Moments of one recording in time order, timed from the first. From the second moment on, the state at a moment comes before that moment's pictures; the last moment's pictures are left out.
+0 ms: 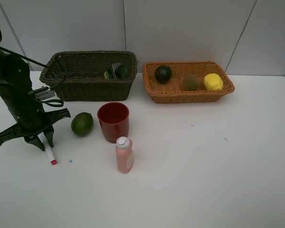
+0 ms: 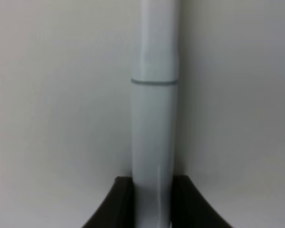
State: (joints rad) left arm -0.18 1.93 -0.90 -0.01 0.64 -0.84; right arm 0.02 0.00 -0.52 -0.11 1.06 0.00
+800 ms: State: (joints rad) left arm -0.18 1.68 -0.93 -0.02 0.77 -0.82; right arm 0.02 0.00 -0.52 -0.11 1.06 0.00
